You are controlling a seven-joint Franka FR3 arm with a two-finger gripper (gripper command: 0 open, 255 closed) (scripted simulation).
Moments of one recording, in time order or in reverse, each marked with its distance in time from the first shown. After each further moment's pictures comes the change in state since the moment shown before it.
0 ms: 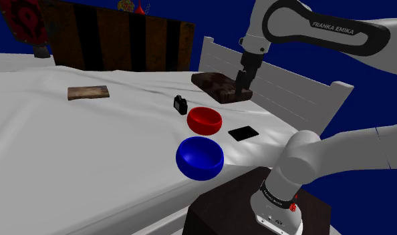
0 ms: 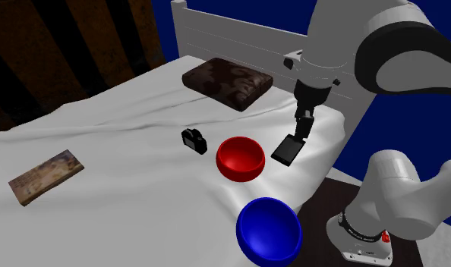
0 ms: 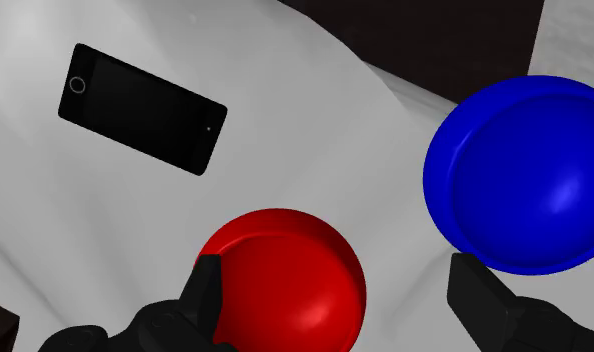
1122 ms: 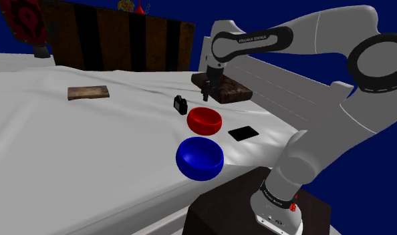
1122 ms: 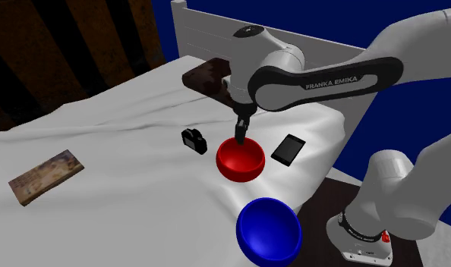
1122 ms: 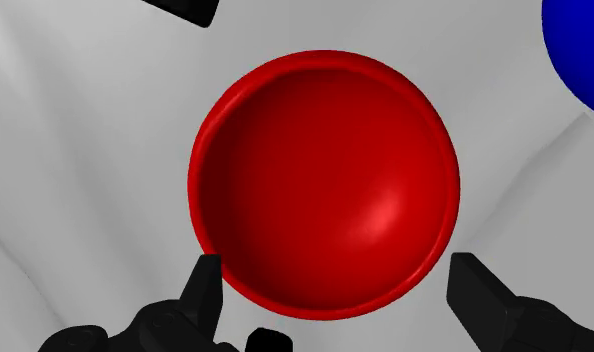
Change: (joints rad) arm 0.000 0.518 -0.074 0.124 -0.005 0.379 -0.044
